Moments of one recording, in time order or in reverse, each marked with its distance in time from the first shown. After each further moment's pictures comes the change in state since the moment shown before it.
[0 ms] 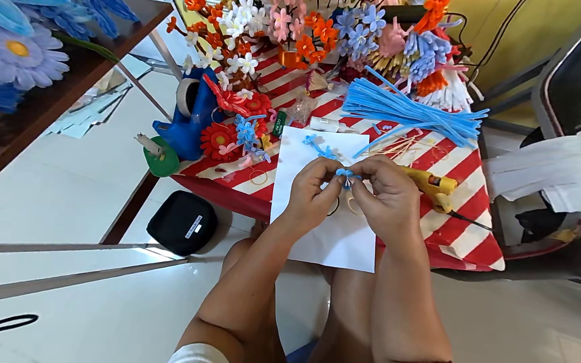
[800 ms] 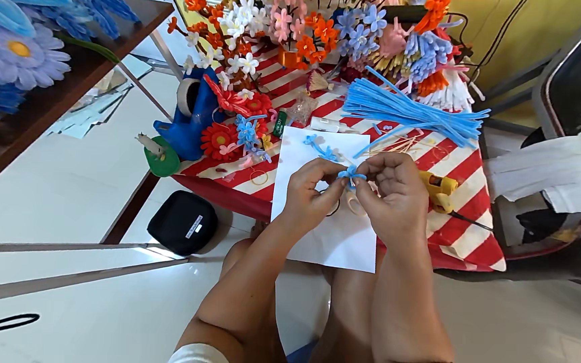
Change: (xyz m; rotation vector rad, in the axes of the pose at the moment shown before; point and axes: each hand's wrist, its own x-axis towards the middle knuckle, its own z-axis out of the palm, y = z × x) left_hand 0.001 -0.001 -0.003 0.037 0.041 0.131; right_hand -0.002 -0.011 0.002 0.024 0.087 0.059
